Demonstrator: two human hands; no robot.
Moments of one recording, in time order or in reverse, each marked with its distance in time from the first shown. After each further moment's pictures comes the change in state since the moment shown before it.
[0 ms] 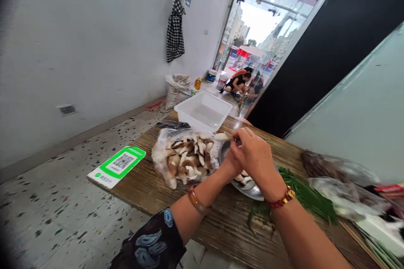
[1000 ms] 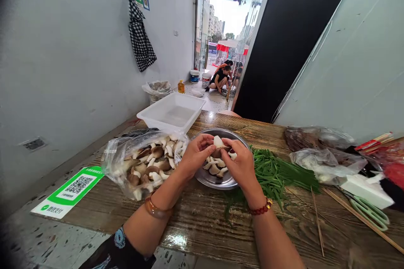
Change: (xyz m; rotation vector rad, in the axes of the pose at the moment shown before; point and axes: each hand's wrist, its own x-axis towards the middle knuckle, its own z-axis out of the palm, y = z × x) left_hand 0.004 -0.004 -0.001 -0.050 -0.165 -0.128; right_hand -0.084 0.072 0.036 0.556 0.216 0.306
